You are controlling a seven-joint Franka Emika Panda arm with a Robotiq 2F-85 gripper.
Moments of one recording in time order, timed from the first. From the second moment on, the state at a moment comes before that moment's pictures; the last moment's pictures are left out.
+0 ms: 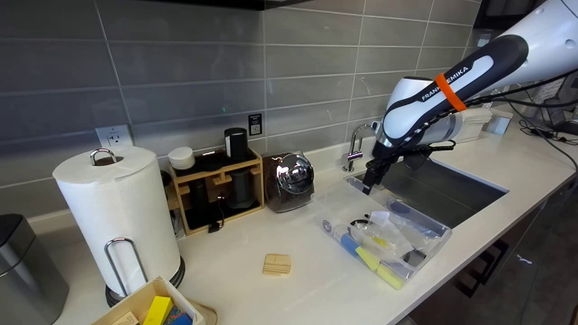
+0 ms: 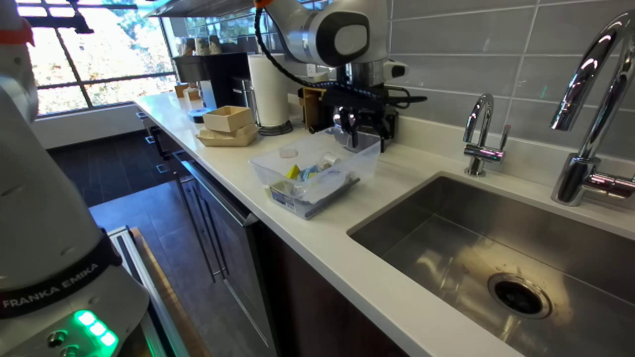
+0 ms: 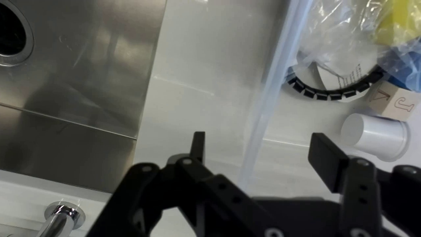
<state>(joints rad) -0.11 0.27 0.00 -2.16 0.09 2.60 -0.44</state>
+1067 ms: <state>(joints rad) -0.18 0.32 0.02 -2.13 0.12 2.59 -0.44</state>
